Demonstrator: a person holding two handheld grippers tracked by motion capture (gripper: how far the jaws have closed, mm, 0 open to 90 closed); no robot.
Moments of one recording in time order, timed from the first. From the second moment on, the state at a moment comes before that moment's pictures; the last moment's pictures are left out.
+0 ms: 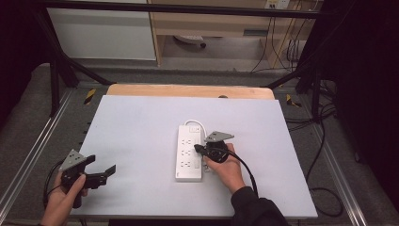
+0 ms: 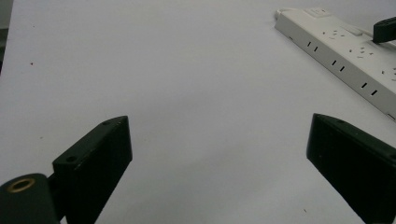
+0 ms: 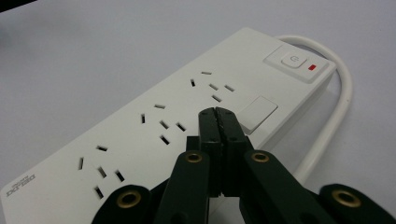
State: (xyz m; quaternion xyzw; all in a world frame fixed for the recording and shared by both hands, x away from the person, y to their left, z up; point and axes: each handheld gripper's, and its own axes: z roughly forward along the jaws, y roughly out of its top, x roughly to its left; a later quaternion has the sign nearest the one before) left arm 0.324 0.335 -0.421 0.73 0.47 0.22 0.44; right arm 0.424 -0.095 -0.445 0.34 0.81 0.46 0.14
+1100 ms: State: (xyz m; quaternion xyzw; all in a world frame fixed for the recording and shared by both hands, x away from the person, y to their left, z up) left arm 0.324 0.335 -0.421 0.73 0.47 0.22 0.43; right arm 0.426 -0.105 -0.439 0.35 0.79 0.48 0.14
